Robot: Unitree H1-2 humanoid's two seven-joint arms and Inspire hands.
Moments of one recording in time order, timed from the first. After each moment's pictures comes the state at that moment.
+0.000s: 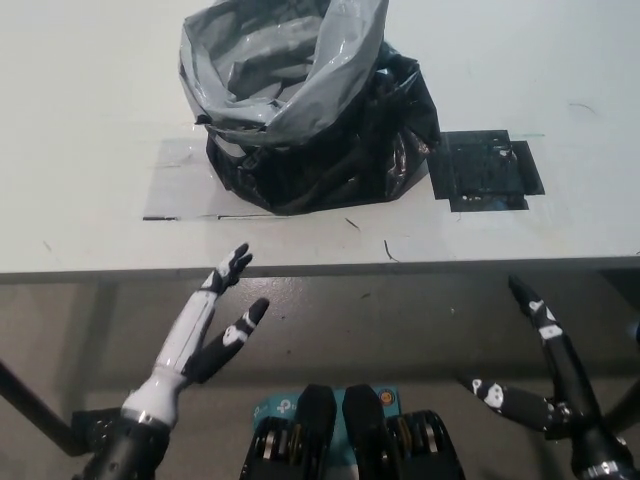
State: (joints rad) left_arm -0.19 0.17 -0.08 0.19 0.23 -0.29 -0.08; right_arm -0.01 -0.15 0.08 -0.02 -0.19 -0.18 -0.02
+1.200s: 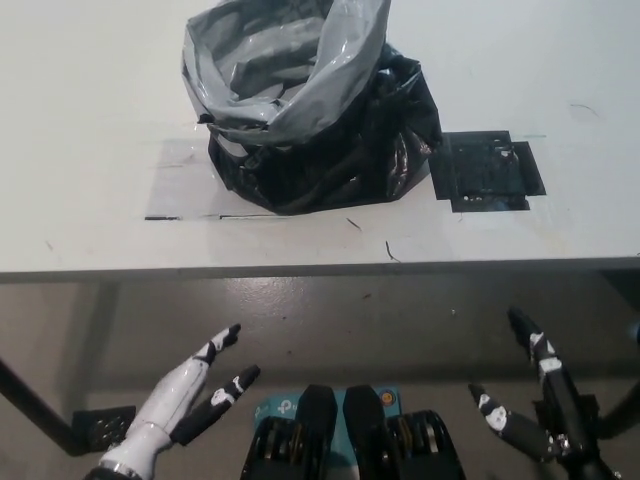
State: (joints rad) left_arm -0.05 0.28 -0.19 0.02 0.45 0.01 -0.15; right_arm 0.05 -0.14 0.08 0.09 -0.13 -0.33 0.00
